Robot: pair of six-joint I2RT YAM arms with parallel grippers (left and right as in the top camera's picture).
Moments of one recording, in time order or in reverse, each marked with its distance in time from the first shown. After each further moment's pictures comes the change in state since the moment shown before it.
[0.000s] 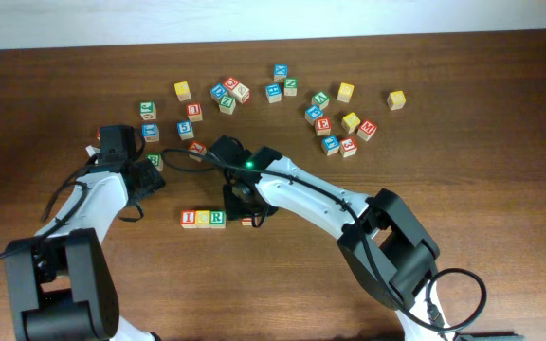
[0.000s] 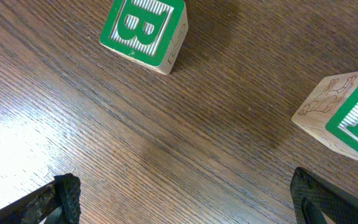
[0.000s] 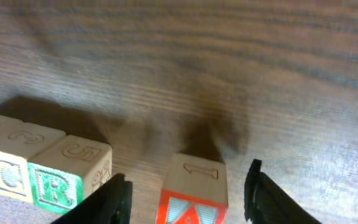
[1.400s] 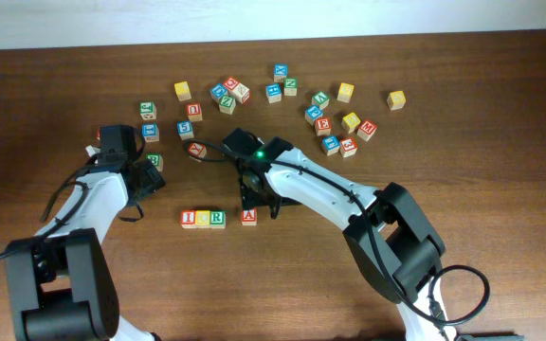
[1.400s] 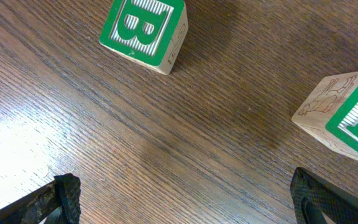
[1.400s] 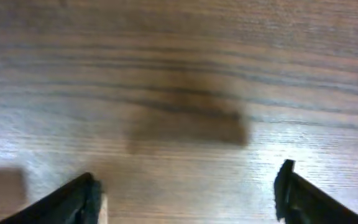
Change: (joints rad) left arm 0.000 0.000 0.000 0.000 0.000 0.000; right arm -0.057 0.000 0.000 -0.118 0.206 -0.006
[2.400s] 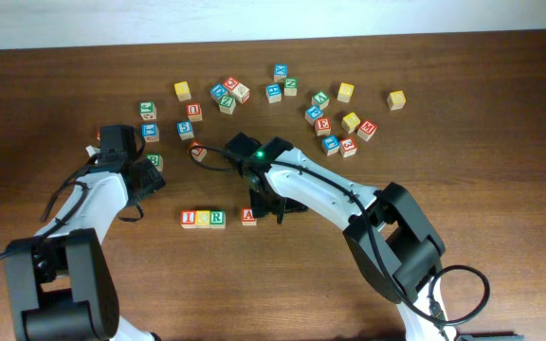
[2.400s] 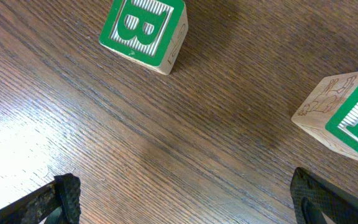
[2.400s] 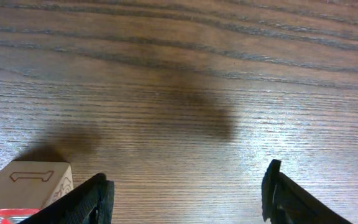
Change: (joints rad) left arm 0.000 0.000 0.000 0.000 0.000 0.000; right arm 0.000 0.000 0.000 -0.096 -0.012 -0.003
